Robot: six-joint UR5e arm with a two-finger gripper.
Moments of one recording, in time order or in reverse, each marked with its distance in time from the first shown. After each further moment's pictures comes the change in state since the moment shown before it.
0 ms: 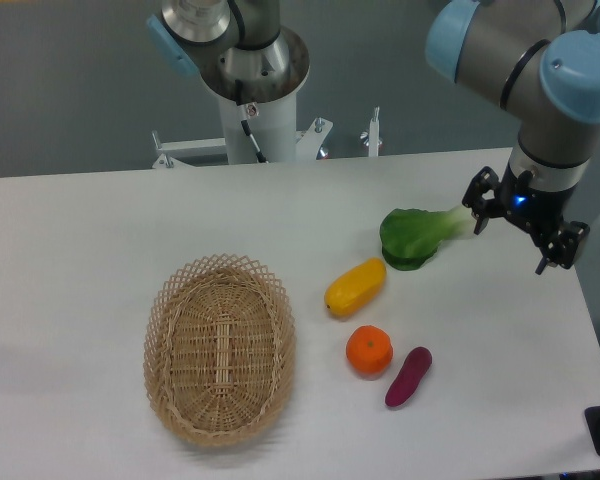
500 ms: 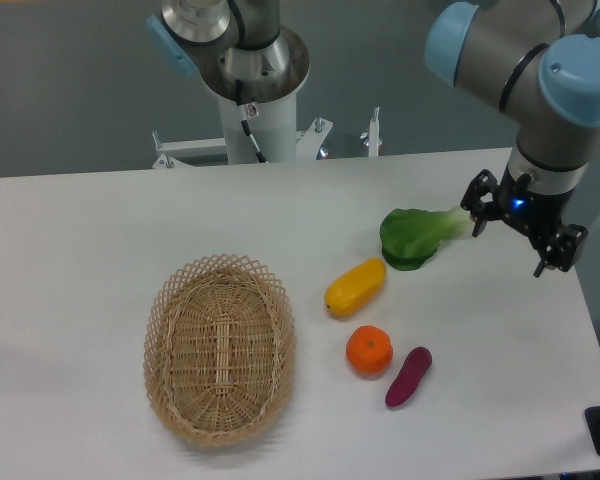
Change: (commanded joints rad) arm 0.000 0.002 -0.009 -0.002 -0.014 -0.002
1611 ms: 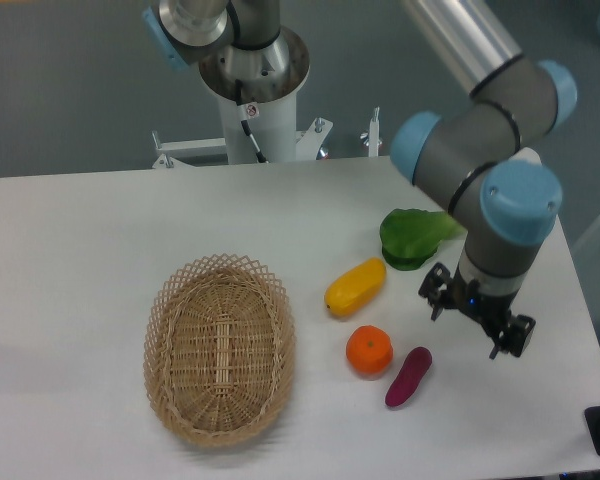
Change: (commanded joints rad) arm -0.120 -0.236 -0.025 0.271 -0.022 -0.178
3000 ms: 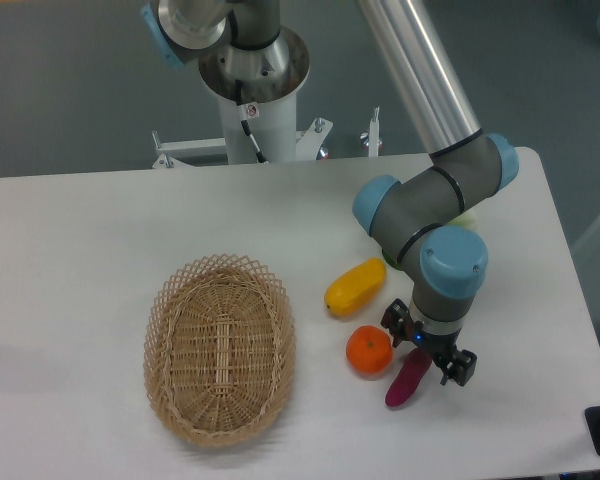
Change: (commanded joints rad) arm -0.040 -0.015 -0.187 0.204 0.020 0.005
